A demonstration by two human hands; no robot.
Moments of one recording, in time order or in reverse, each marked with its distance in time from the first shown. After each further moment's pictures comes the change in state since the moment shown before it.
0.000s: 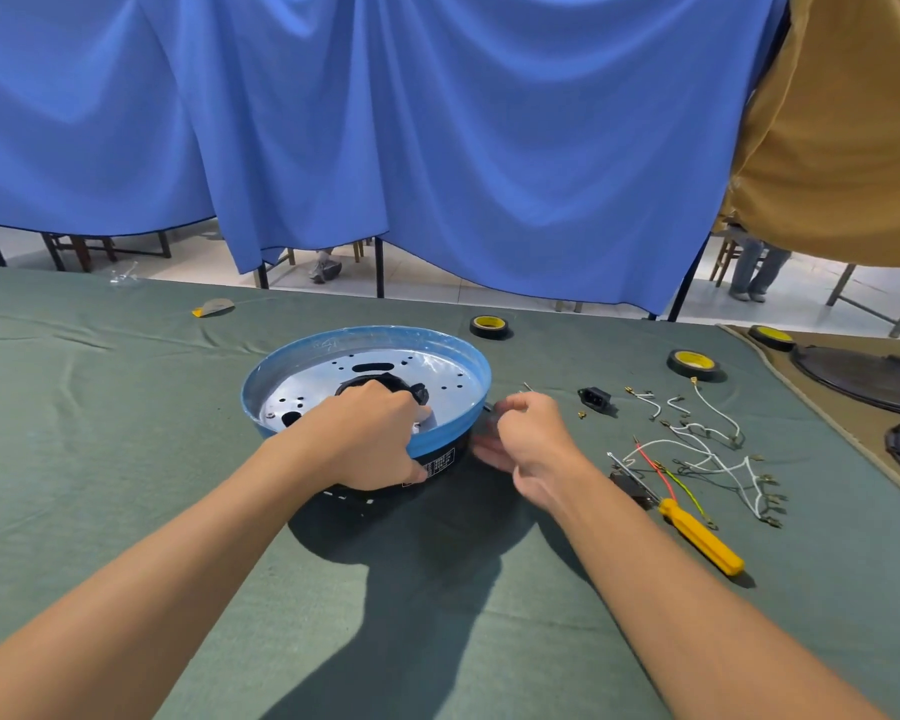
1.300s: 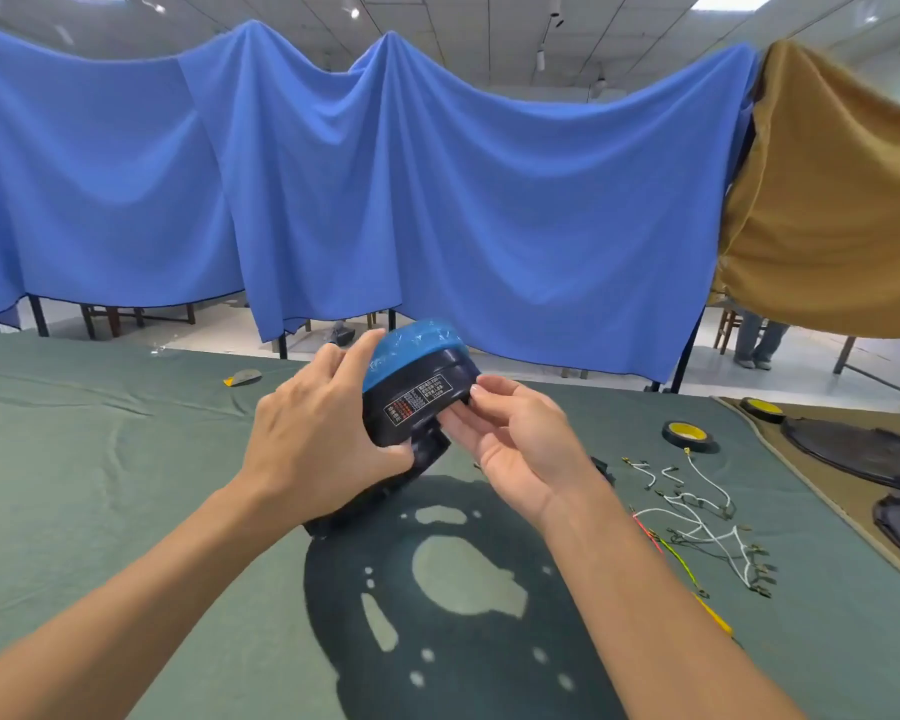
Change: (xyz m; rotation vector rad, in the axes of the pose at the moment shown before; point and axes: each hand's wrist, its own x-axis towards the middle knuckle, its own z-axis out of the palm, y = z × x) left_hand -0.067 0.020 -0.078 -0.072 0.724 -0.215; right_hand -0.088 -0.090 0.000 0.823 -0.514 -0.074
